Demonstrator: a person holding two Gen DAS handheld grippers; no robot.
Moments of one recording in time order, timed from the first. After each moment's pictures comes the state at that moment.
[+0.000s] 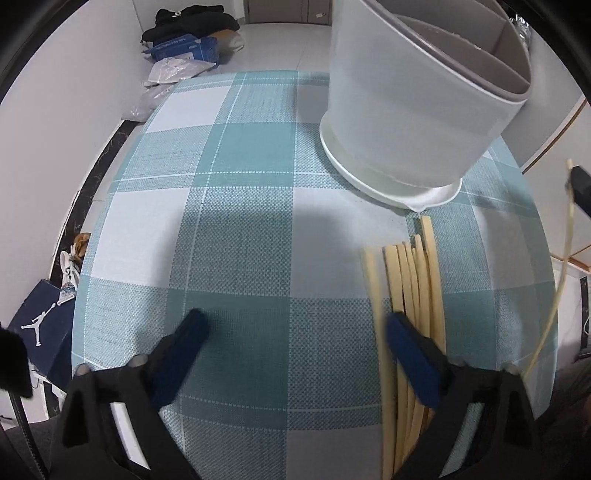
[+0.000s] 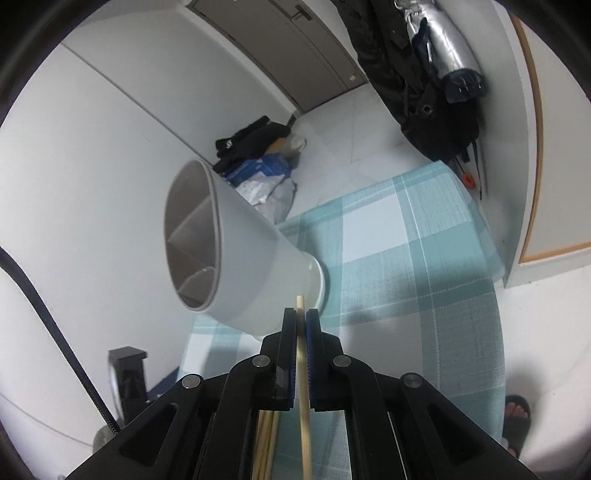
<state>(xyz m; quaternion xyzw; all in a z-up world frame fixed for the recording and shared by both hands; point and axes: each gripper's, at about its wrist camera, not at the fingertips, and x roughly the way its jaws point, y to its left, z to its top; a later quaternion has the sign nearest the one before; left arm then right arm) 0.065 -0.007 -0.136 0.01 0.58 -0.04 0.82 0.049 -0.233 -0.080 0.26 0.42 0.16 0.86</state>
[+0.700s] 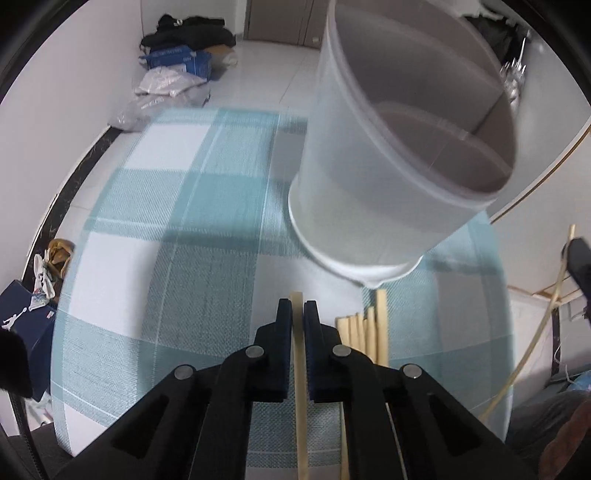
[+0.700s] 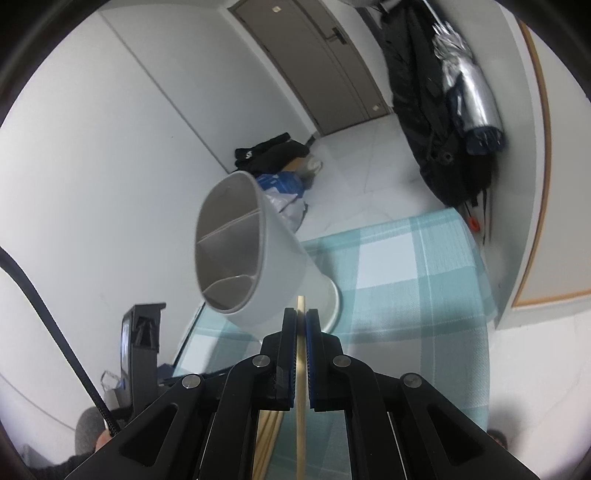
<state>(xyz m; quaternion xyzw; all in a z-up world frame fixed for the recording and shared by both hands) 0.080 -0.004 -0.113 -0.07 0.53 -0.08 0.84 0.028 -0.215 -0.053 0.18 0.37 0.17 0.90</state>
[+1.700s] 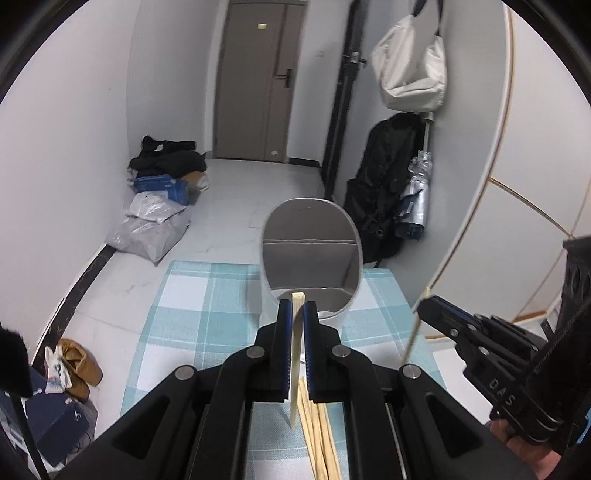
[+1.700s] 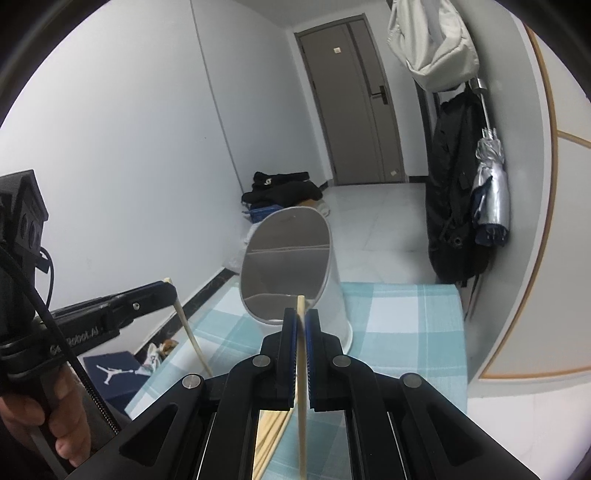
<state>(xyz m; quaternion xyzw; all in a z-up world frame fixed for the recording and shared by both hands) 0.014 -0.003 0.000 -0.04 0.32 -0.14 0.93 -0.015 -0.169 -0.011 0.07 0.27 0.17 0.94</state>
